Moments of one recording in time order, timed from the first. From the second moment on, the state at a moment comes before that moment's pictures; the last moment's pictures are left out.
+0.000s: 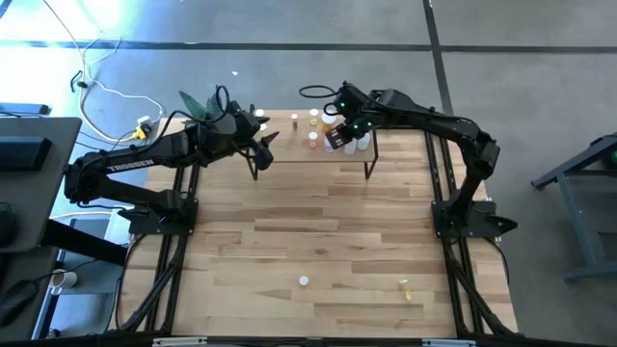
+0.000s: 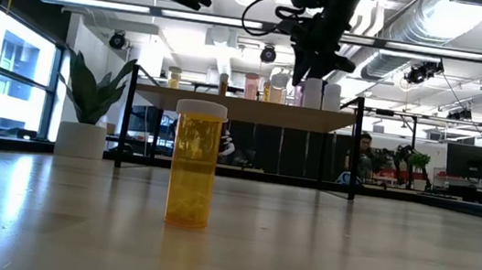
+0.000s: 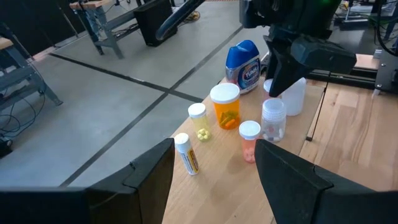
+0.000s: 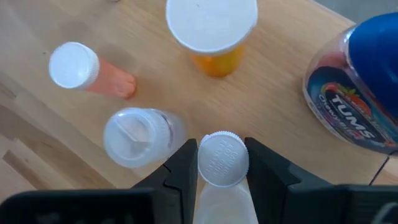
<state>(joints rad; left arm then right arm) 0.39 1.12 1.06 -0.32 -0.41 0.06 -0.48 1.76 1.72 -1.05 0.07 0.47</state>
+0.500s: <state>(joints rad) 0.39 1.12 1.06 -0.32 -0.41 0.06 -0.48 1.76 1.72 -1.06 0.05 0.47</state>
